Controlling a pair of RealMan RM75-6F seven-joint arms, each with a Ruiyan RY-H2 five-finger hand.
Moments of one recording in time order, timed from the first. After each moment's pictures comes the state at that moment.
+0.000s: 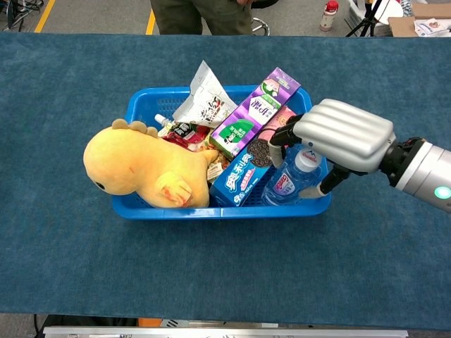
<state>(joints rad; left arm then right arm) -0.05 -1.09 -0.03 -1.60 1.57 1.58 -0.02 0.56 -1.29 -0.01 -1.82 -1.65 0.99 -0.33</state>
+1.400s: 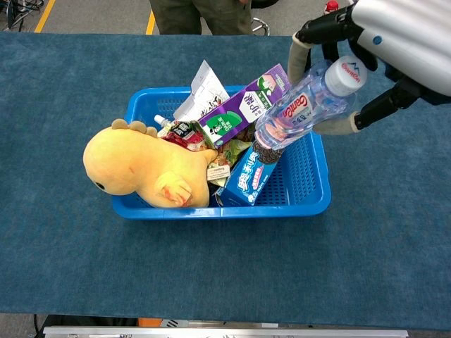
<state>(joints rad) -0.05 -1.09 -0.04 -1.60 1.55 1.57 -0.02 0.51 -1.04 0.06 -2.09 -1.77 1.23 -0.30</state>
